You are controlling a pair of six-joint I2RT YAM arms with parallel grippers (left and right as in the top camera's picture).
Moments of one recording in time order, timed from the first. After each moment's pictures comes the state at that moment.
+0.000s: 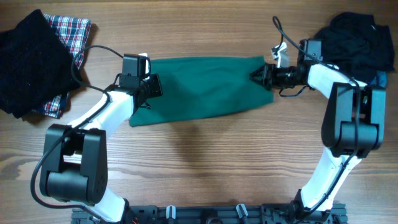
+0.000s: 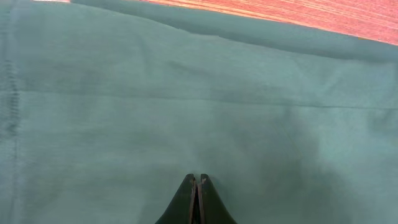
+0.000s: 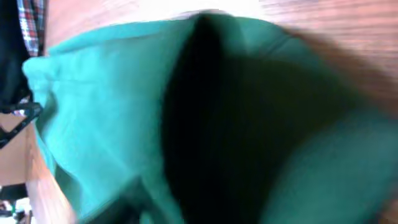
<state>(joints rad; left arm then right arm) -0.17 1.77 0.96 -0.18 0.05 -0.33 -0.09 2.13 1.27 -0.40 -0.81 0.00</state>
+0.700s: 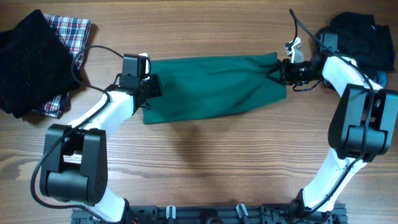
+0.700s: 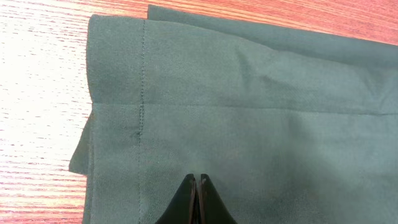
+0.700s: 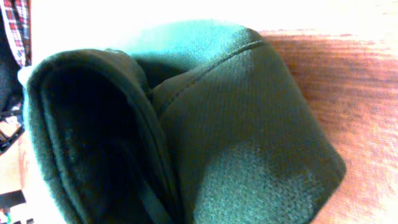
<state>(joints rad) -0.17 1.77 0.96 -0.18 0.05 -0.34 -0.17 2.09 1.40 -0.65 -0.74 -0.08</state>
